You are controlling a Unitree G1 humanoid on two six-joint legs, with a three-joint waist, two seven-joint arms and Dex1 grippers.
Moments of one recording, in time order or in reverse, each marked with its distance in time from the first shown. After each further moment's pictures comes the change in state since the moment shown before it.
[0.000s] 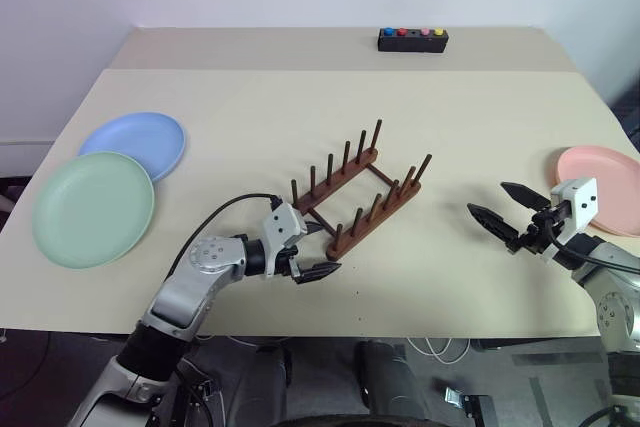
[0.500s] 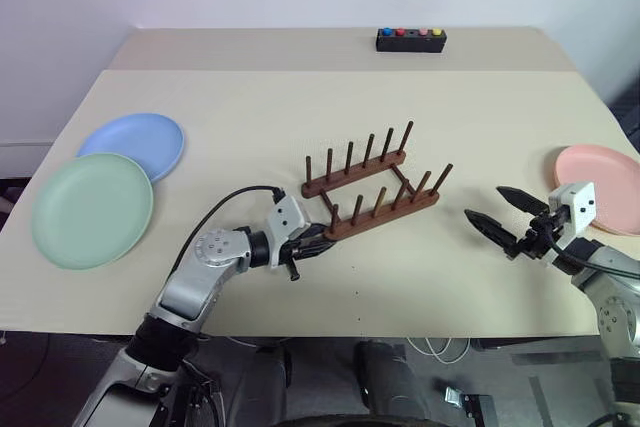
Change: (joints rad) left arm -0.032 -0.003 0.012 0.056 0.042 -0.069 0.015; right arm 0.056 -0.008 0.000 -0.081 0.044 0.054 0.044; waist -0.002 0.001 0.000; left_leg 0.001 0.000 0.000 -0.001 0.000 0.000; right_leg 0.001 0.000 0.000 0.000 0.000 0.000
